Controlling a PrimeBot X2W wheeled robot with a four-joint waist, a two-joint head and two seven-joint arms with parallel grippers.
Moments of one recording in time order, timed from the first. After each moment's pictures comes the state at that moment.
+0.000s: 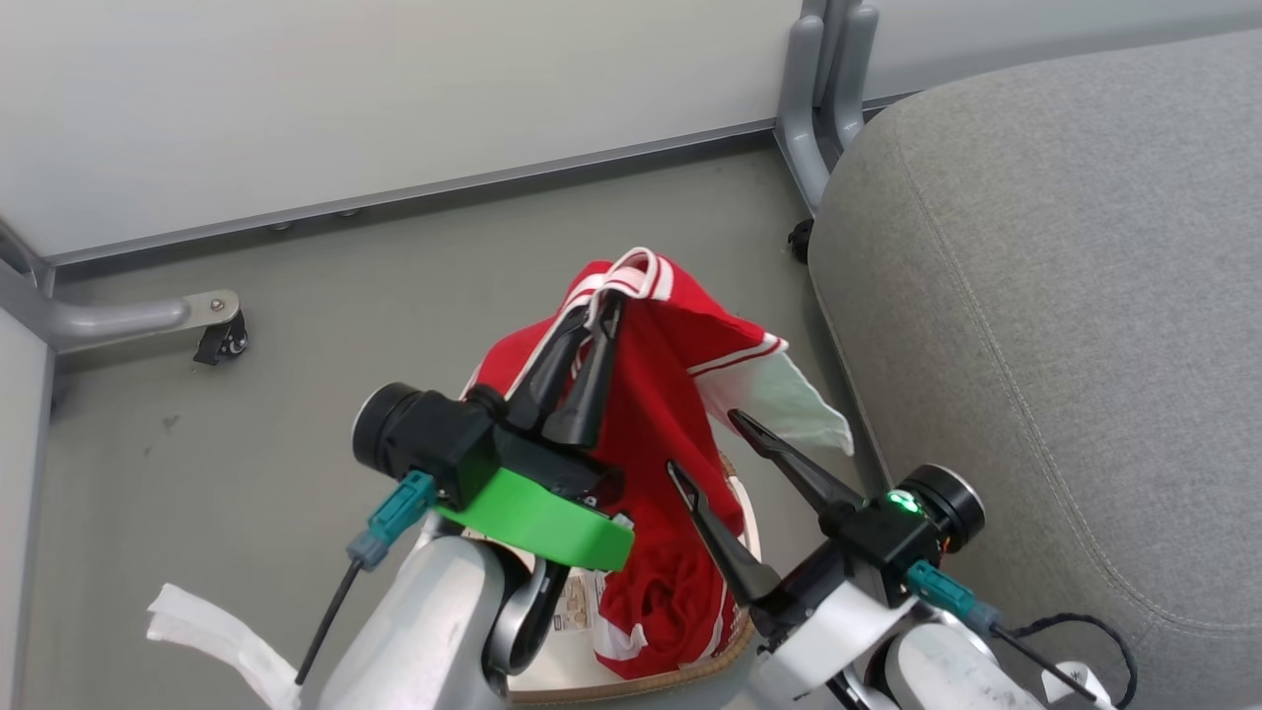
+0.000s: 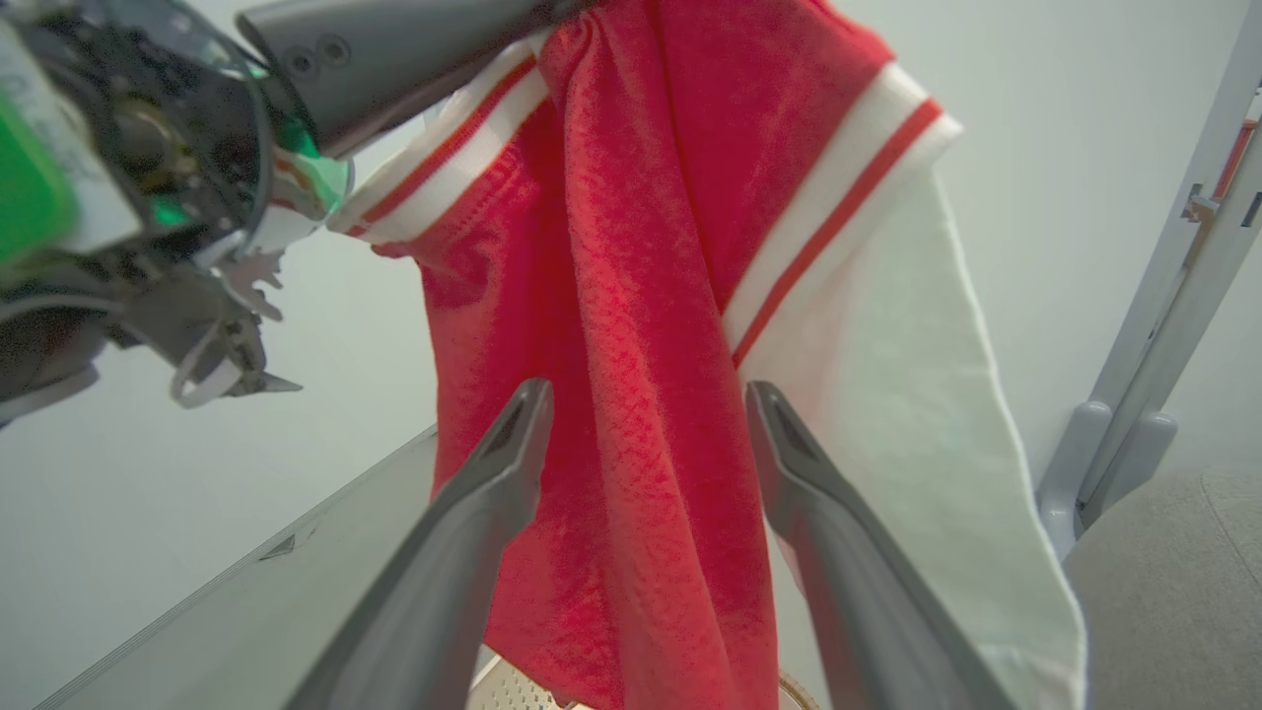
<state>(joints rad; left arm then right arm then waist) -0.36 0.05 -0.50 0.13 -0.39 -0.07 -0.26 -0.21 -0.07 0.49 0.11 0.15 0.13 -0.26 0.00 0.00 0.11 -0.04</state>
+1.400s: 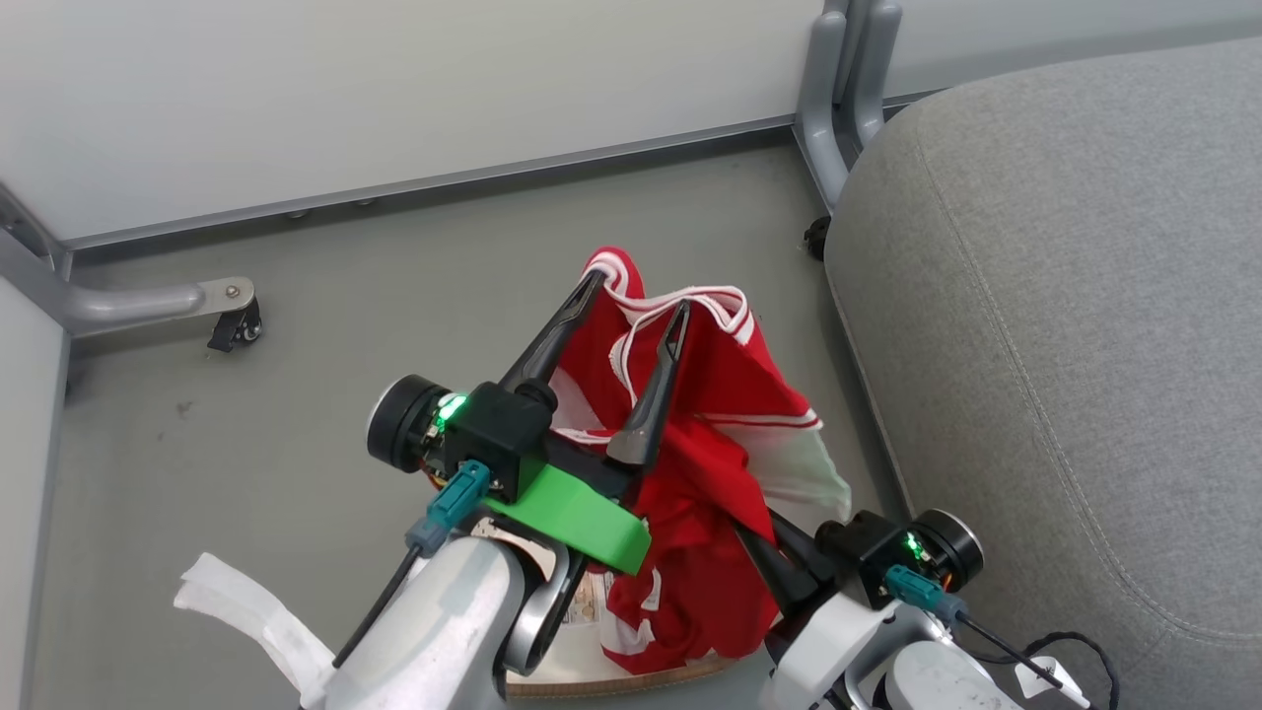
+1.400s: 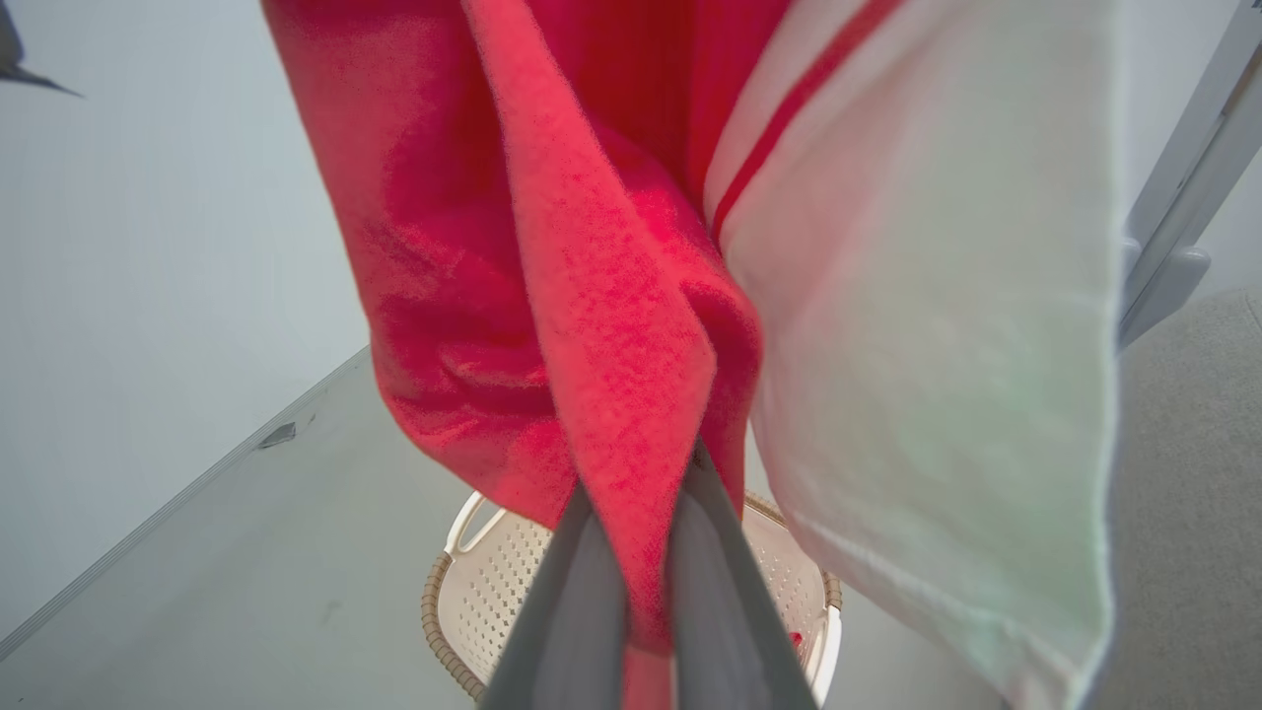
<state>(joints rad) -0.42 0.11 -0.63 0.11 -0.37 0.05 -0.19 -0.24 -0.06 0.49 0.37 0.18 0.13 -0.26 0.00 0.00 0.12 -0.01</state>
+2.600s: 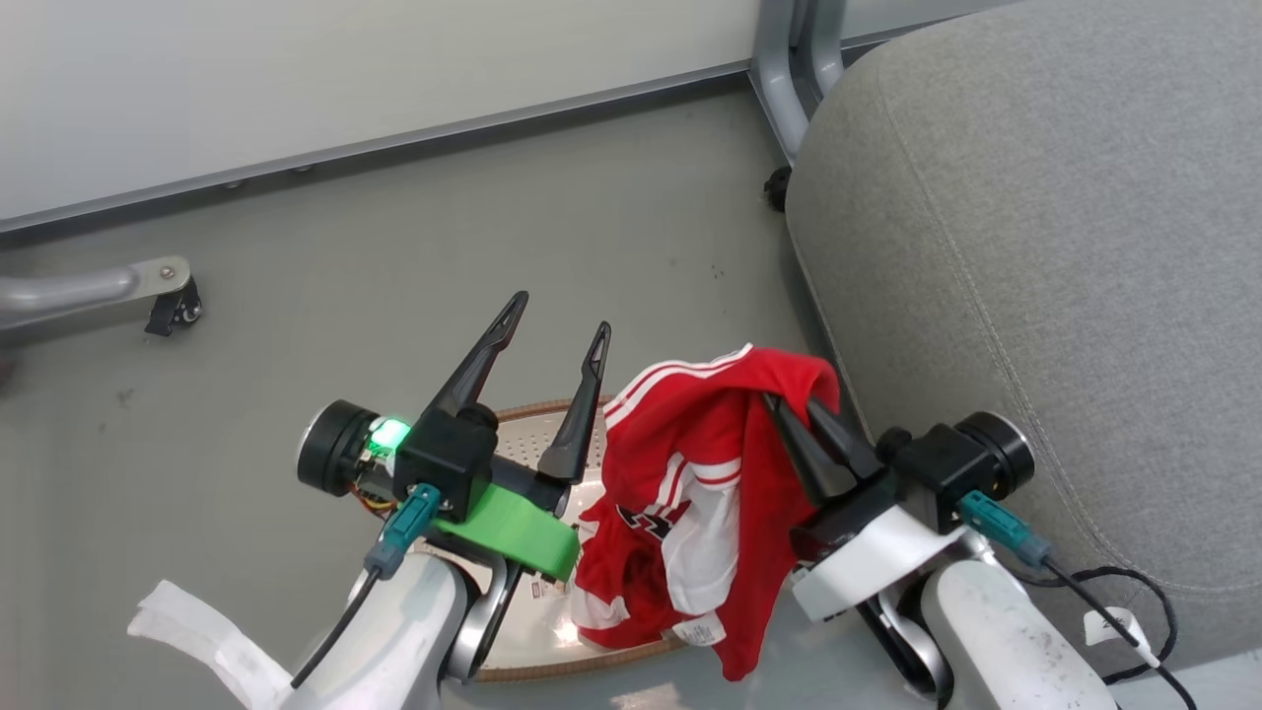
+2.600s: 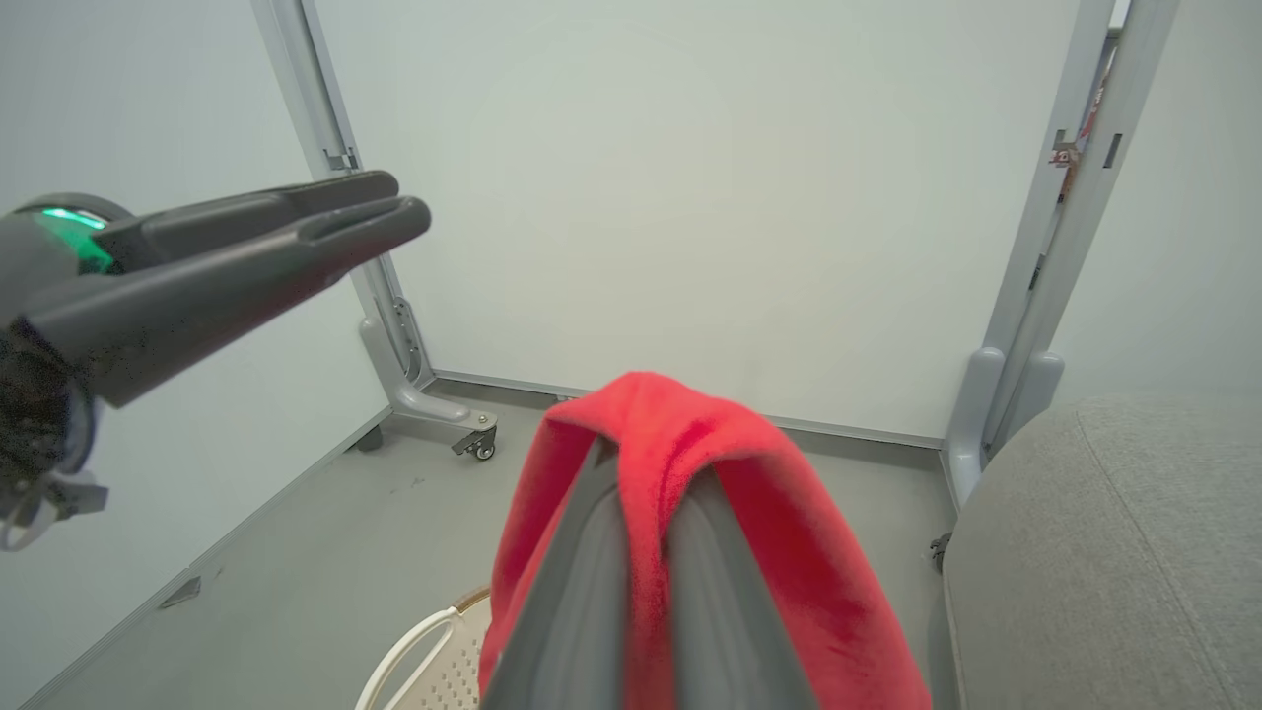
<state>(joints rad) -0.40 0.20 -0.62 0.17 -0.32 0.09 -0.24 -0.28 -0.06 0.39 0.17 0.18 0.13 -0.26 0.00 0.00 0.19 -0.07</state>
